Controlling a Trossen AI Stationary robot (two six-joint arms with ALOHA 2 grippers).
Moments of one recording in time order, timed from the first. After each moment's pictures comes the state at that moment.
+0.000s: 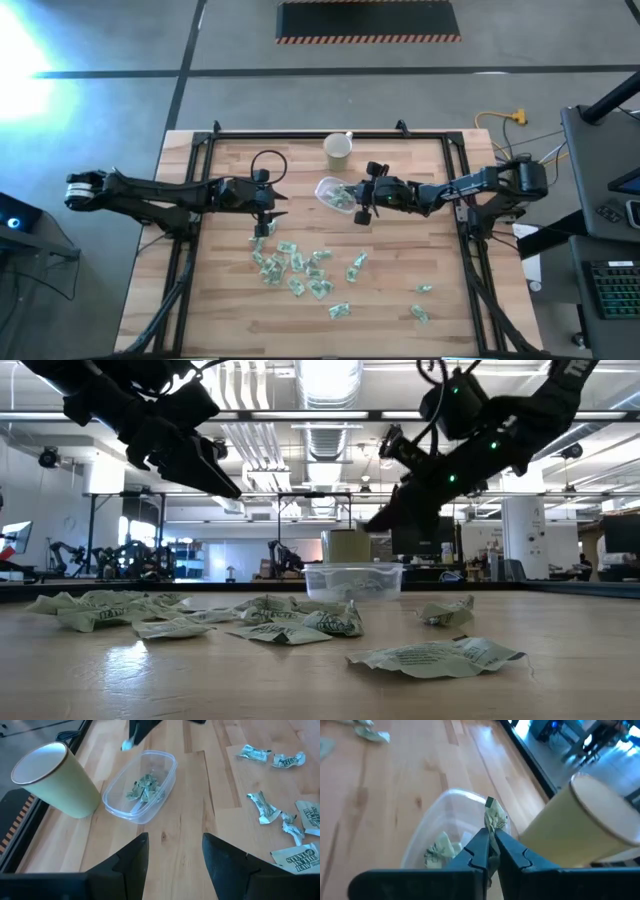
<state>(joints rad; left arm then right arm) 0.08 1.04 0.56 -0.07 -0.11 0.20 -0.14 1.56 0.60 0.49 0.29 -0.24</state>
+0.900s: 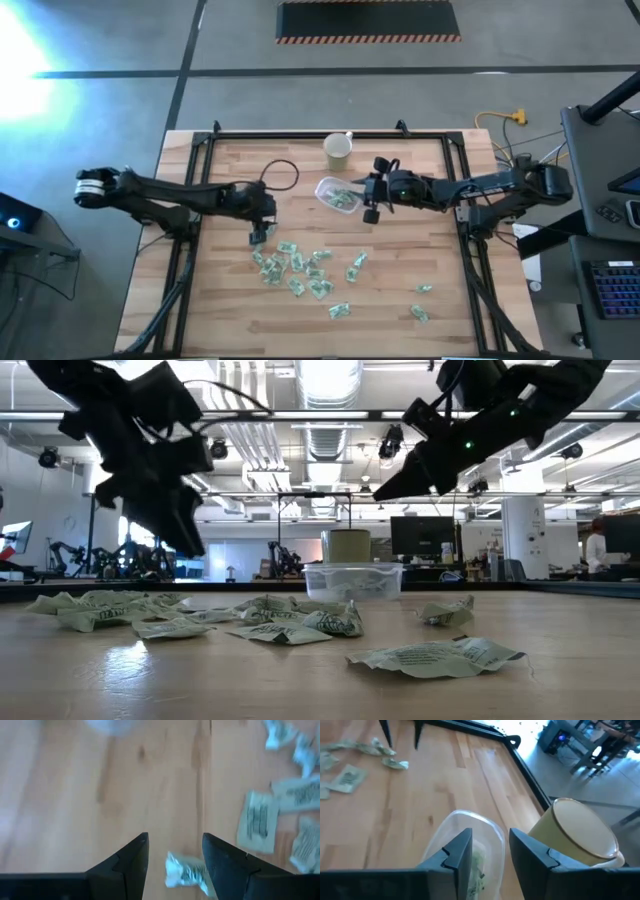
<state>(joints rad) 0.08 1.17 0.55 -0.29 -0.08 0.03 -0.14 1.35 0.59 0.33 0.21 -0.24</state>
